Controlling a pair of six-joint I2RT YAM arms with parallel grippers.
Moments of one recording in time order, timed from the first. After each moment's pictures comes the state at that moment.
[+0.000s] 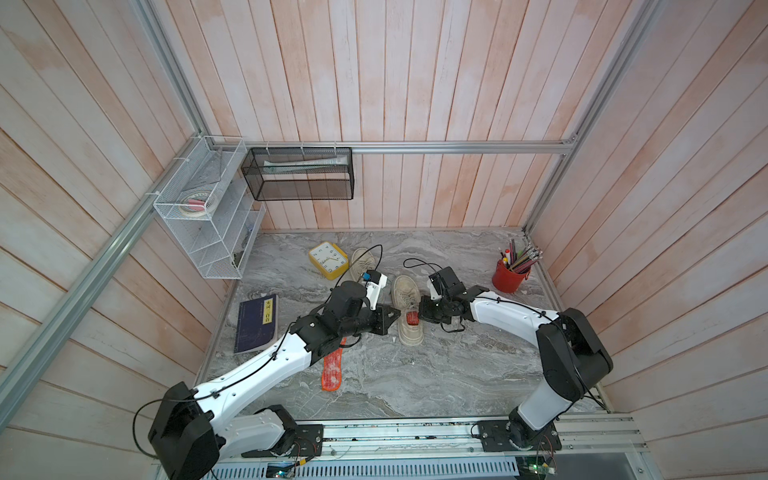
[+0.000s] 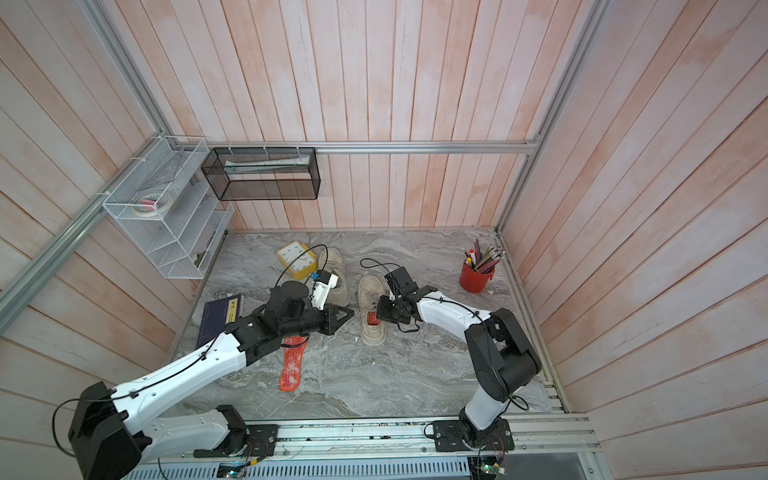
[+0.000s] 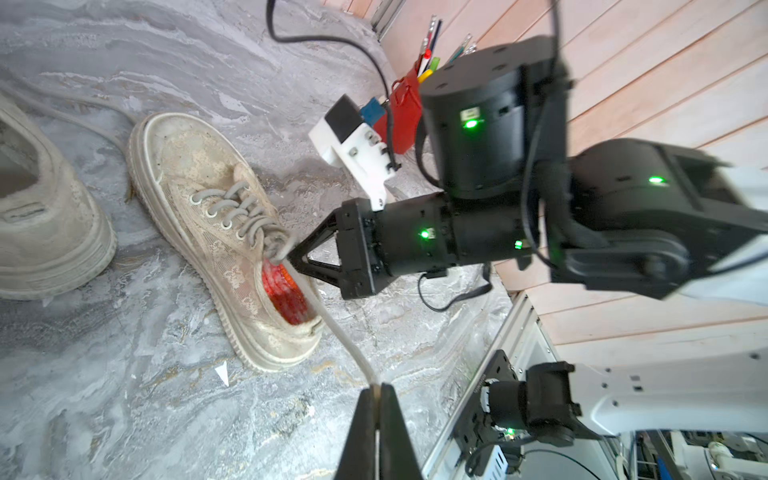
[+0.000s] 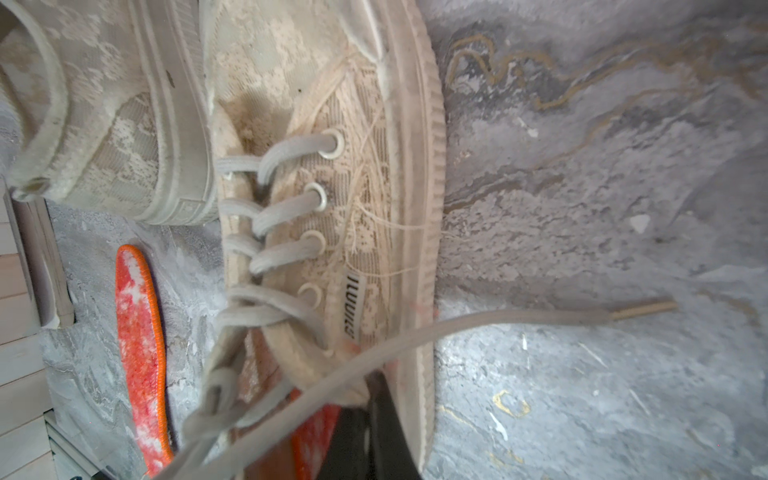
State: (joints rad) left arm -0.75 1.14 0.89 -0.22 0.30 -0.58; right arm 0.58 1.67 1.03 -0.40 -0.20 0.70
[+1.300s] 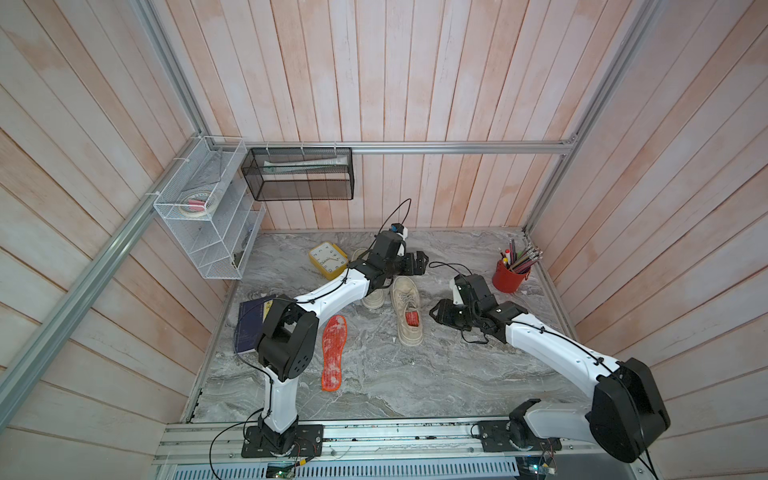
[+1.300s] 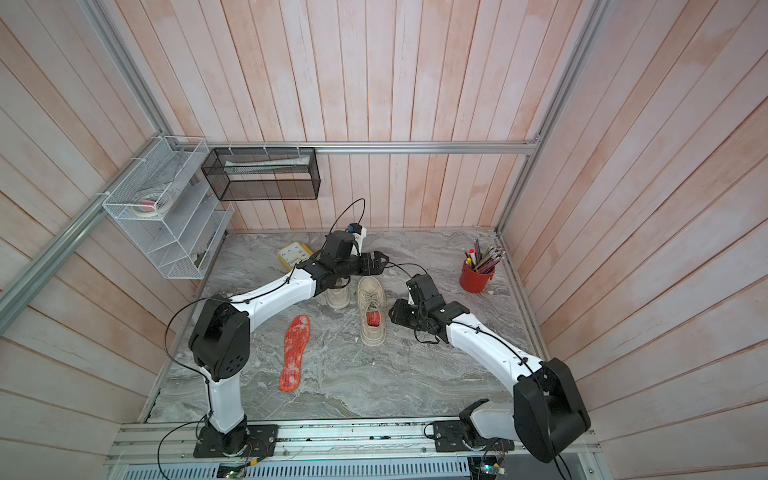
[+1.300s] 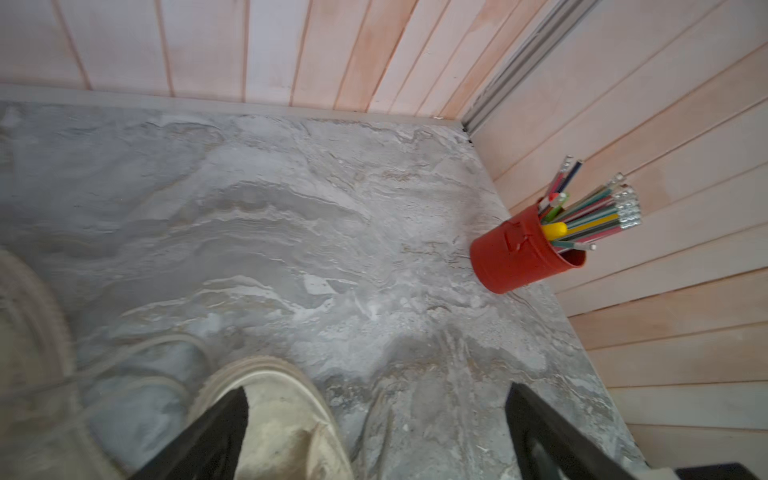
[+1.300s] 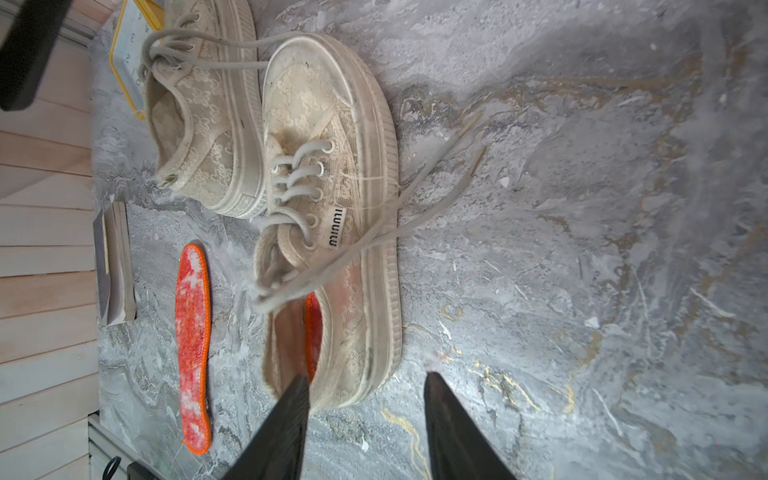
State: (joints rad) left arm -0.61 1.89 1.51 -0.16 0.11 -0.46; right arm 0.54 1.31 0.84 -0.42 -0.18 0.73
